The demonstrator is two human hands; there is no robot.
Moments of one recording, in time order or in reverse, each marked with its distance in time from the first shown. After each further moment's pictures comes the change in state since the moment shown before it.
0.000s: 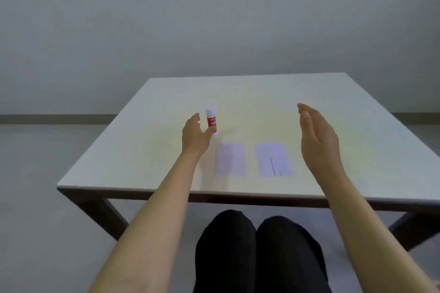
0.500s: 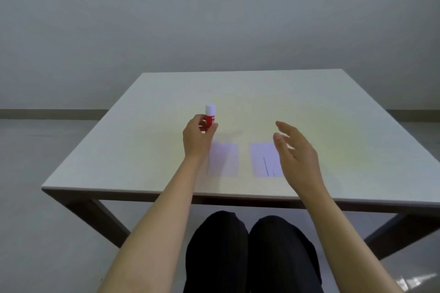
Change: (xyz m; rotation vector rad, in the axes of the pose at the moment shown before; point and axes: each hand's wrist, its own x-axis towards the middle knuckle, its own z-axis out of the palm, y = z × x) left_hand -0.013 0.005 0.026 -0.148 0.110 0.081; right_hand -0.014 0.026 0.018 0.049 -0.132 0.083
